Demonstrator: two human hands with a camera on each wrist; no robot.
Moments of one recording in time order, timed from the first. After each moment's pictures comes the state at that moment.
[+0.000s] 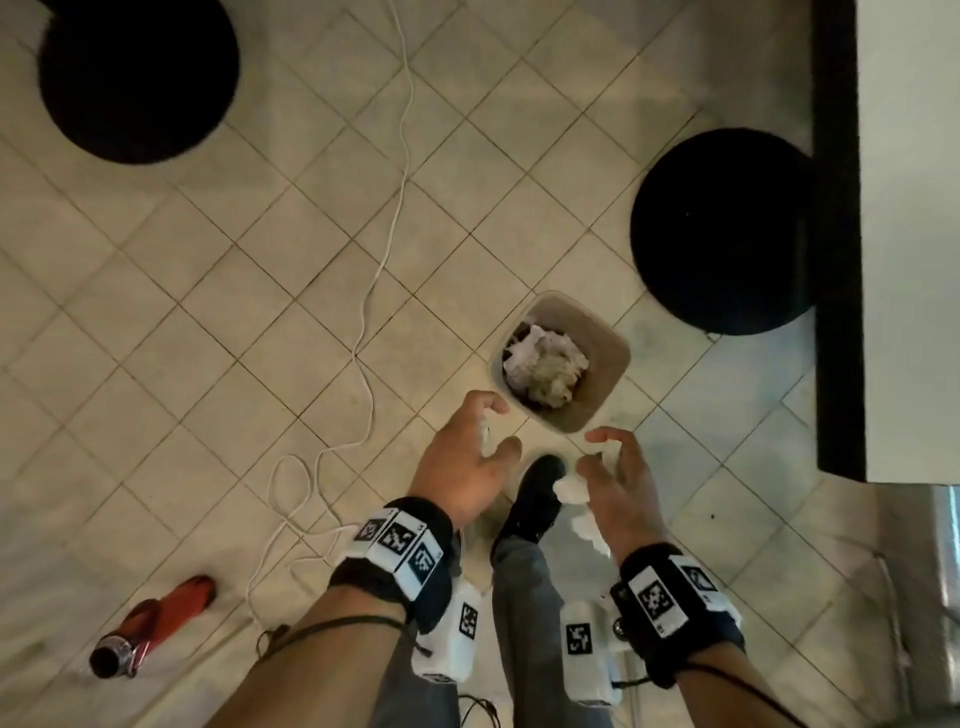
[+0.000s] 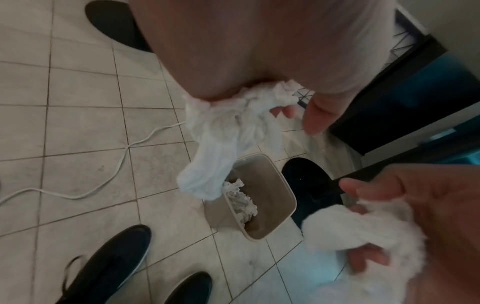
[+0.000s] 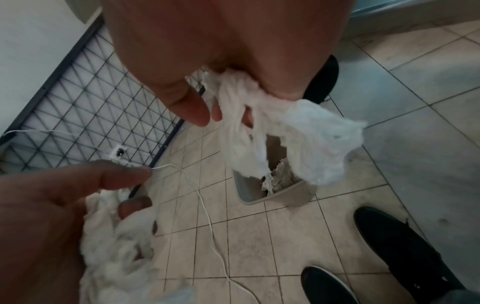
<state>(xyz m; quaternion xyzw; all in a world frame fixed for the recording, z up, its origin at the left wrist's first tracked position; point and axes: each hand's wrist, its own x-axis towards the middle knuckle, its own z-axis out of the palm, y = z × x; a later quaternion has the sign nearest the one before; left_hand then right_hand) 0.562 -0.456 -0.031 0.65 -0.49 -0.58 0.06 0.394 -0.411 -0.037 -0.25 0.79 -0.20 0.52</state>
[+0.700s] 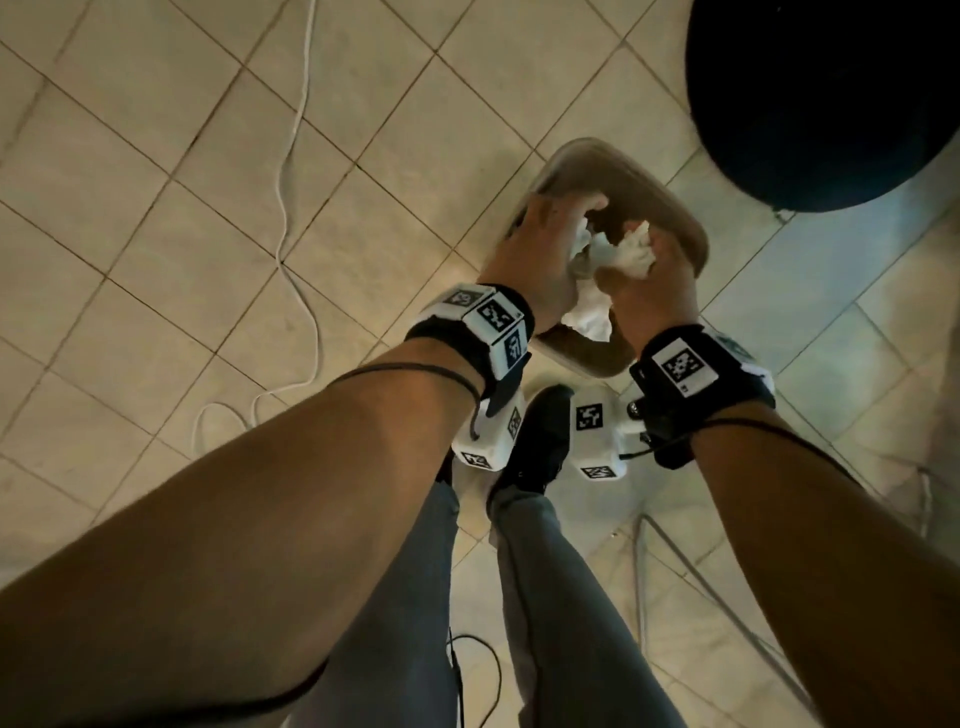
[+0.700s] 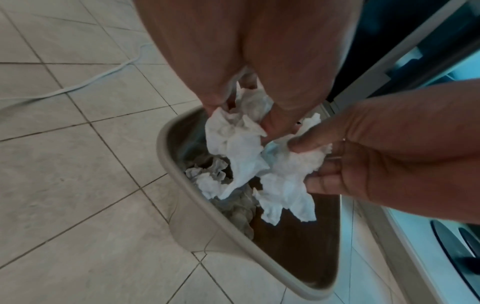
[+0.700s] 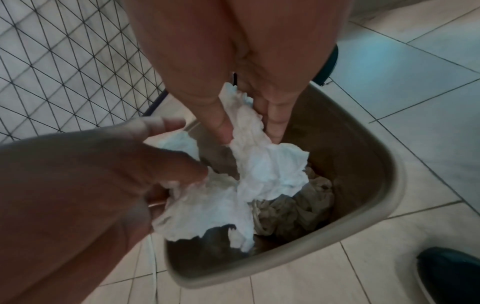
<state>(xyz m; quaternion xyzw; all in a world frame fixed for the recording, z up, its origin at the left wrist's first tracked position) 0.499 -0.560 -0.261 0.54 -0.67 -0.51 0.03 0.370 -0.522 -0.261 -0.26 0.84 -0.15 0.45</state>
